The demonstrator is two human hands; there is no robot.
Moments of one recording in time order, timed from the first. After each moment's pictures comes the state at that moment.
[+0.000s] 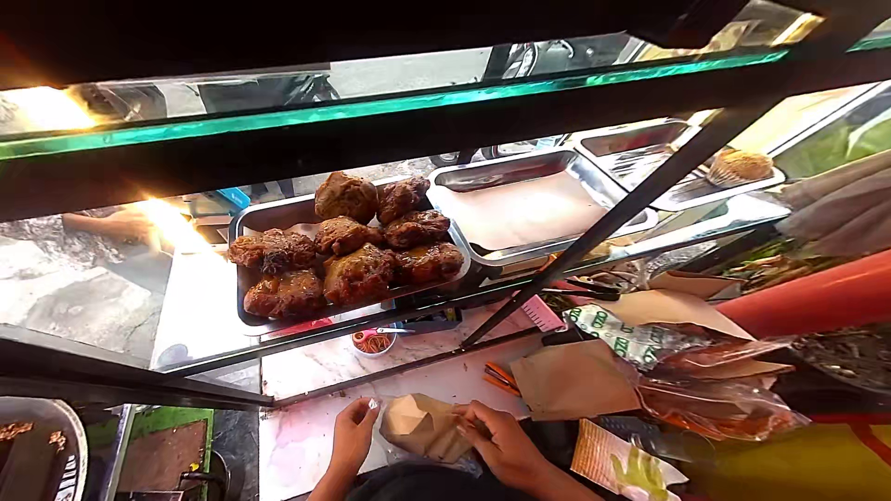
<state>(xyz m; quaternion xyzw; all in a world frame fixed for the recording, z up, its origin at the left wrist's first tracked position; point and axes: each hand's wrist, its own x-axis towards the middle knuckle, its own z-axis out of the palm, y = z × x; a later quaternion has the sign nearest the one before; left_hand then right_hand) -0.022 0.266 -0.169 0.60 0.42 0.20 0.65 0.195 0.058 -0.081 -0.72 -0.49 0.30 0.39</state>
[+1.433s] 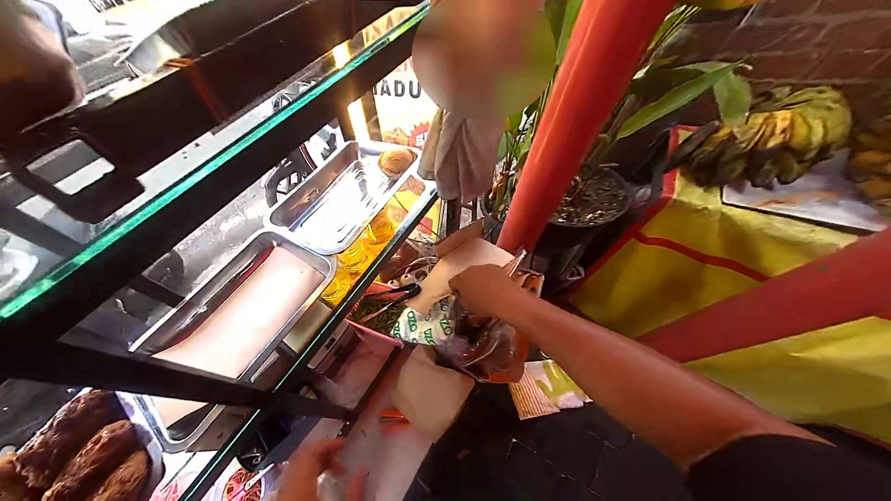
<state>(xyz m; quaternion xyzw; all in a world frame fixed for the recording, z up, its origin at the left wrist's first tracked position) 0.187 0.173 0.075 0.95 0.07 0.06 0.29 0.529 -0.081 0.038 -0.95 -0.28 0.15 0.03</state>
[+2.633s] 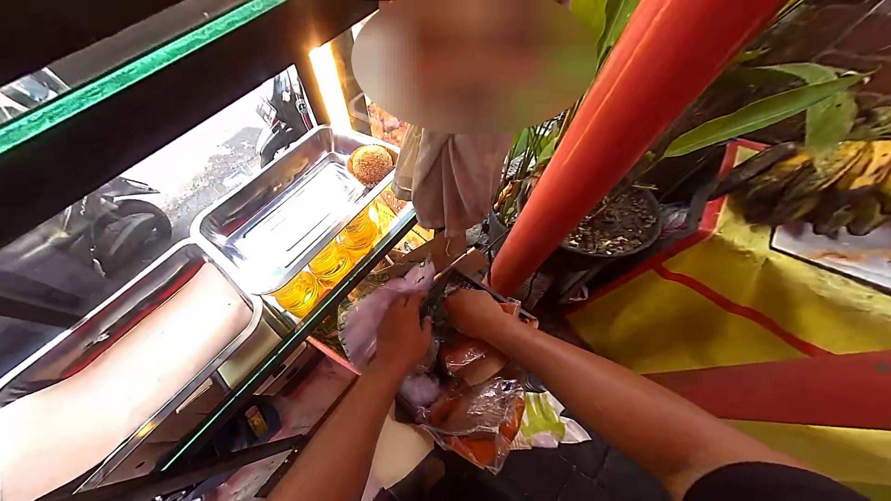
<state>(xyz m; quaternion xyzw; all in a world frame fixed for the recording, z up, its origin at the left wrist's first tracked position) 0.536 0.042 -0.034 0.96 0.04 -0.04 0.28 0.626 -0.111 -0.042 -0.92 -0.28 0.26 0.01</state>
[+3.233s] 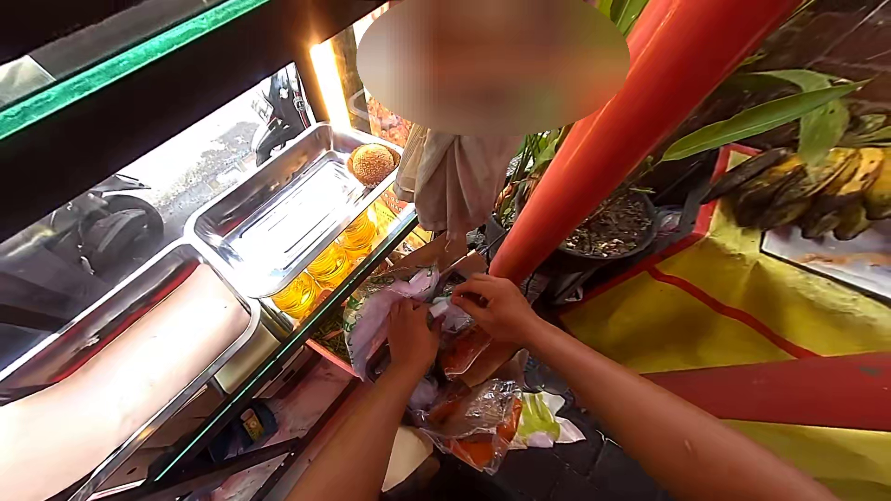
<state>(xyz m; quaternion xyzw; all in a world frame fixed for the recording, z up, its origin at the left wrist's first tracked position) 0.542 0.021 -0.060 0.95 0.08 0.03 0.29 0.623 -0.161 -0.027 -0.86 -0.36 0.00 0.36</state>
